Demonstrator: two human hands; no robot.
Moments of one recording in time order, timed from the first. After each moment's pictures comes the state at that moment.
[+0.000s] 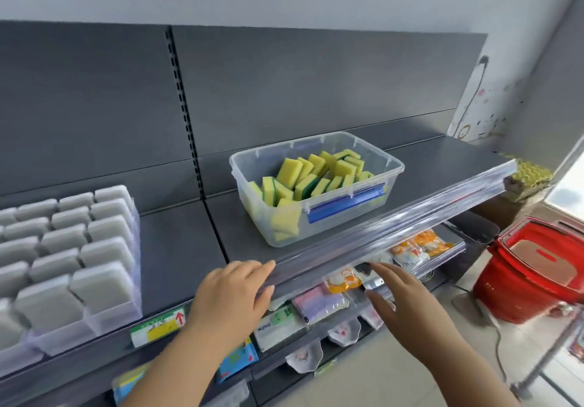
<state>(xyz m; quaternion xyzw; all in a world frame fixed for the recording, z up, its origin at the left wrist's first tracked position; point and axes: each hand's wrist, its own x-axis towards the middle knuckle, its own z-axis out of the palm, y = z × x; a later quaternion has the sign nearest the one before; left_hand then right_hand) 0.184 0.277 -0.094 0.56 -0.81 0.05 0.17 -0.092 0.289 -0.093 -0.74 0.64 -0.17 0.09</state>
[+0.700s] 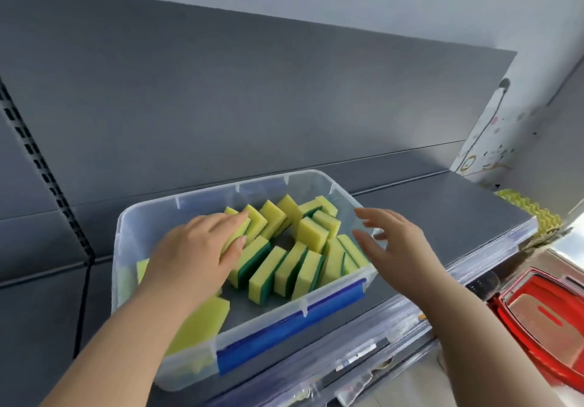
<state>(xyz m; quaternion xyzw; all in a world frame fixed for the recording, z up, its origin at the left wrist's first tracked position) 0.102 -0.005 -0.056 0.58 -0.76 0.16 0.24 -0.172 -0.014 -0.016 -0.73 0.59 -0.31 0.14</state>
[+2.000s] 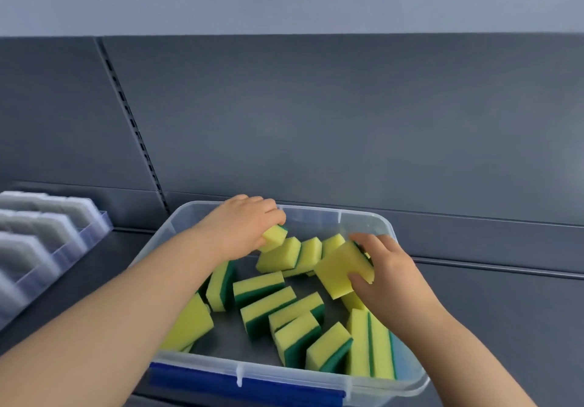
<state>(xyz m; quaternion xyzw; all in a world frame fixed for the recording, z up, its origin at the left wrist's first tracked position) 0.045 -0.110 -0.022 0.69 -0.71 0.14 -0.08 -0.201 -0.176 -0.049 -0.88 0.36 -0.21 0.21</state>
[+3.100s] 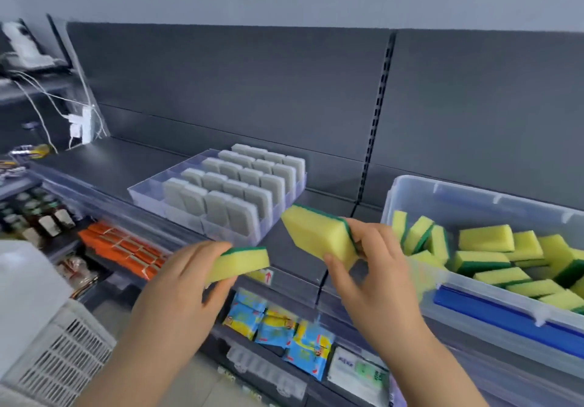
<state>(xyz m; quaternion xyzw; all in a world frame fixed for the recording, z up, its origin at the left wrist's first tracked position) 0.144 0.373 -0.056 0.84 -0.40 0.23 0.28 0.022 0.174 -0.048 -0.86 0.12 -0.39 0.30</state>
